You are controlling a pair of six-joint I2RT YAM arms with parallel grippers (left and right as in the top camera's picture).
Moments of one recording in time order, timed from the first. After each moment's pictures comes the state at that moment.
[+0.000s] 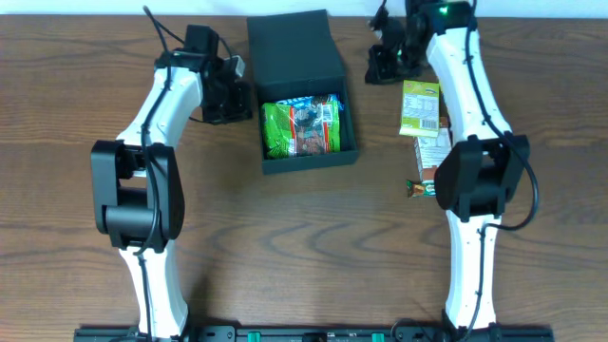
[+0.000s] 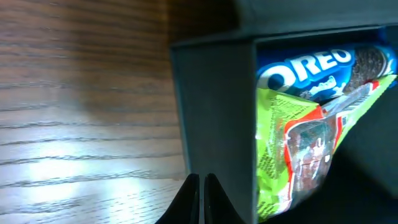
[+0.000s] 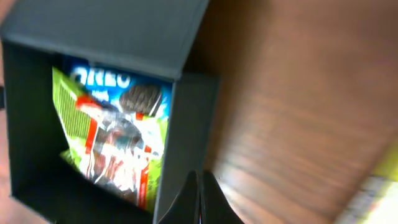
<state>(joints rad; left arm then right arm) -0.11 2.16 1.72 -0.88 0.43 -0.20 0.15 2.46 2.39 -1.28 -0.44 -0.04</state>
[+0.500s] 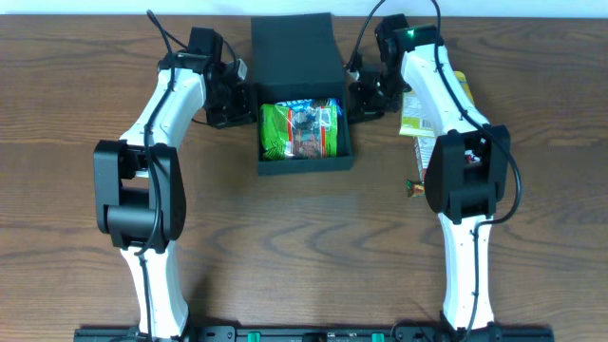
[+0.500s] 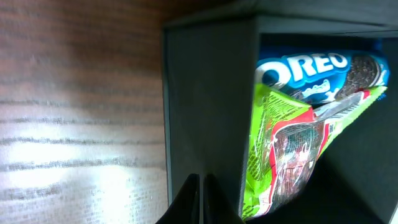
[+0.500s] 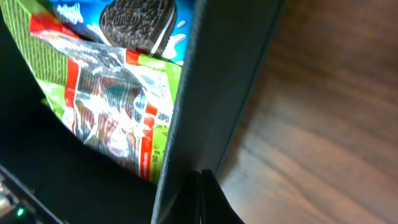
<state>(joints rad) -0.13 2.16 1.71 -0.91 0.45 -0.25 0.21 2.46 2.21 -1.34 -0.49 -0.09</state>
